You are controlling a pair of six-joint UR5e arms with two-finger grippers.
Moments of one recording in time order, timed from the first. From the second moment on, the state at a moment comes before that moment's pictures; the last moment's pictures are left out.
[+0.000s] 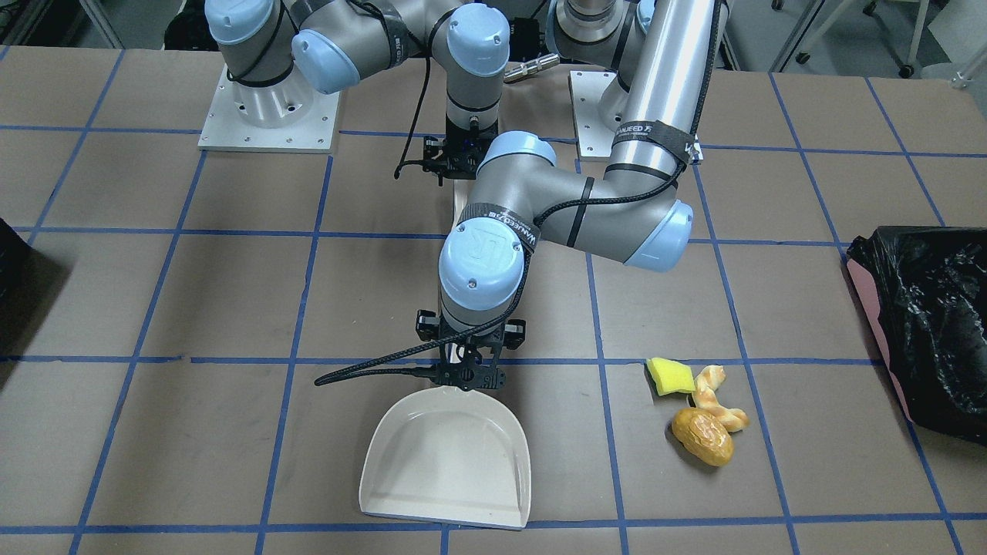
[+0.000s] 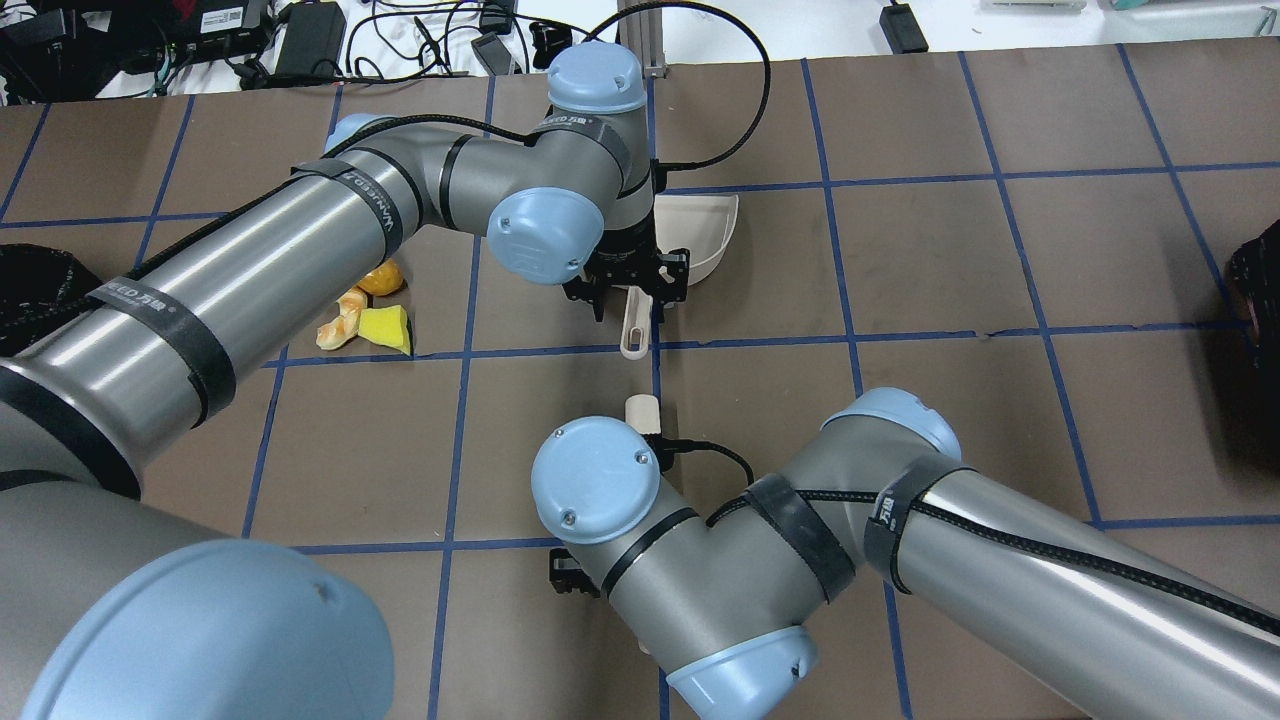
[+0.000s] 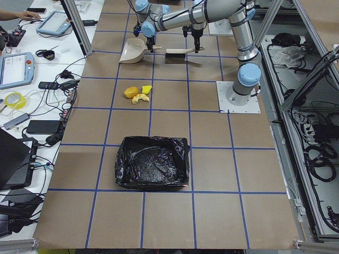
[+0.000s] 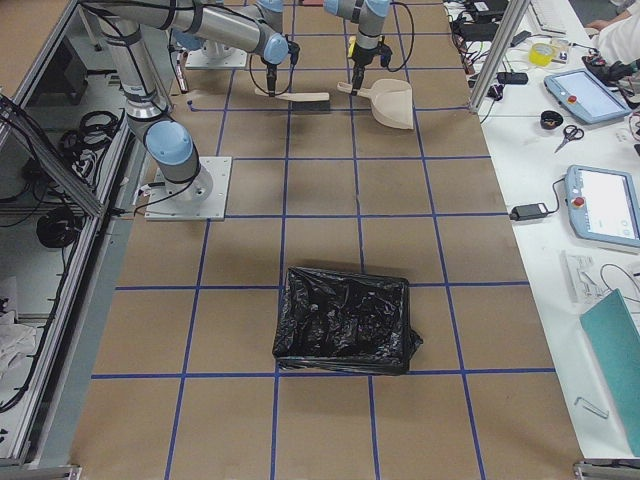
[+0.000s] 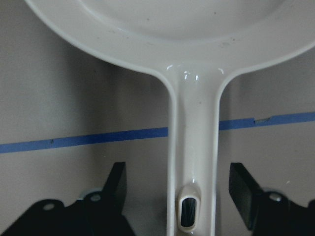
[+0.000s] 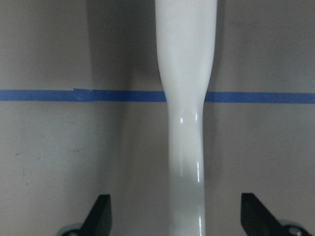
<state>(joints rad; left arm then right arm) -1.90 -2.13 -1.47 -1.25 1.50 -0.25 2.26 -1.43 2.09 -2.14 -1.55 0.67</state>
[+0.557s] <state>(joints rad) -1.90 -2.13 -1.48 -1.24 1.50 -0.27 2.27 -1.42 2.12 -2.17 -1.55 0.71</state>
